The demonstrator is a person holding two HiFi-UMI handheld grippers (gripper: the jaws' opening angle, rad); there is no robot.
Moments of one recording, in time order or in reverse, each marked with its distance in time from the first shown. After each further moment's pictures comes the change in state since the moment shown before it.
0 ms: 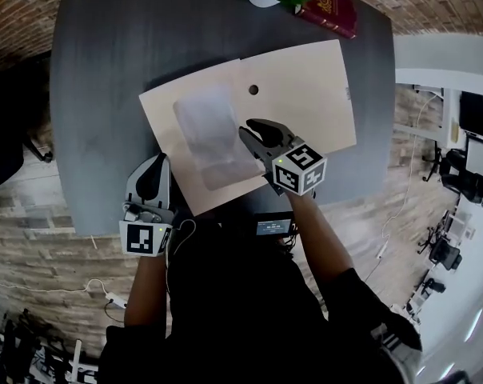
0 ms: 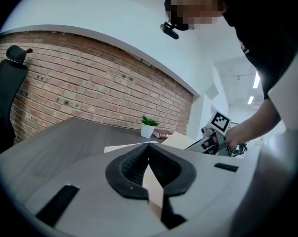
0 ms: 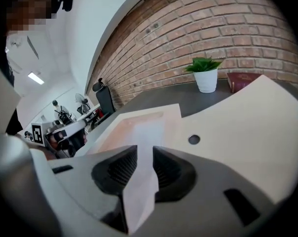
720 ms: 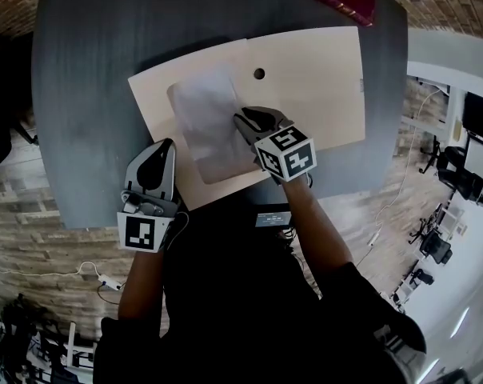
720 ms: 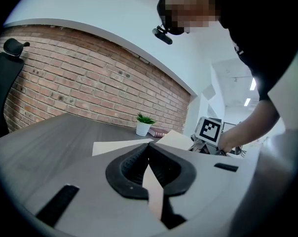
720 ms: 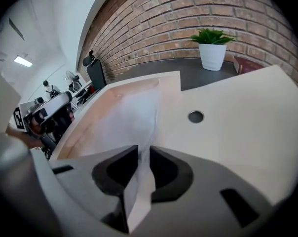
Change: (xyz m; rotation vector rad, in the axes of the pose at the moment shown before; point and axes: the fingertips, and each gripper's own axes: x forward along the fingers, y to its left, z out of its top) left arm 0.022 -0.012 -0.021 -0.012 0.010 -0.045; right arm 0.040 -0.022 -0.052 -0.050 0.287 -0.088
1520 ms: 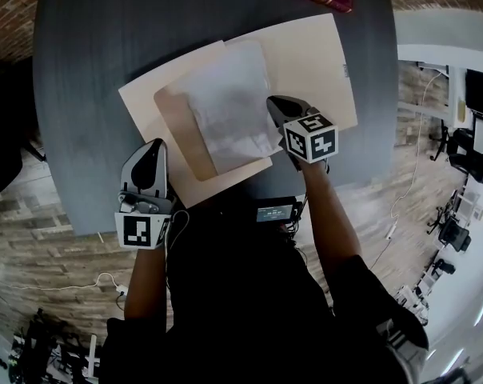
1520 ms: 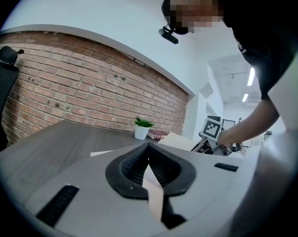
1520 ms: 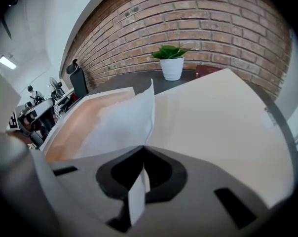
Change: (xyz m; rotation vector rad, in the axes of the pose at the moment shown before) left arm 0.001 -0.009 0.019 0.045 -0.009 0.001; right arm -0.064 -0.086 -0.015 0.097 -0.083 -0.175
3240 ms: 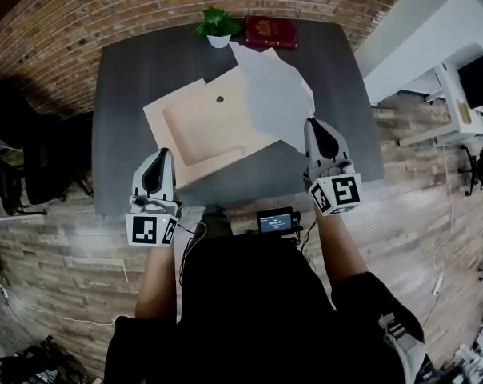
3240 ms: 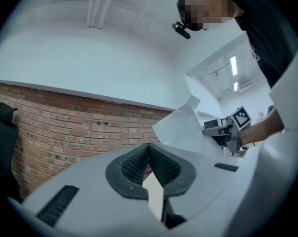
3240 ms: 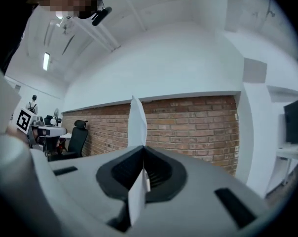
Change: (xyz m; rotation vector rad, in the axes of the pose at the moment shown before) left arm -0.105 -0.191 0.142 0.273 -0.270 0.038; right arm -0.377 0.013 -0.007 -0.158 -1.001 -0.223
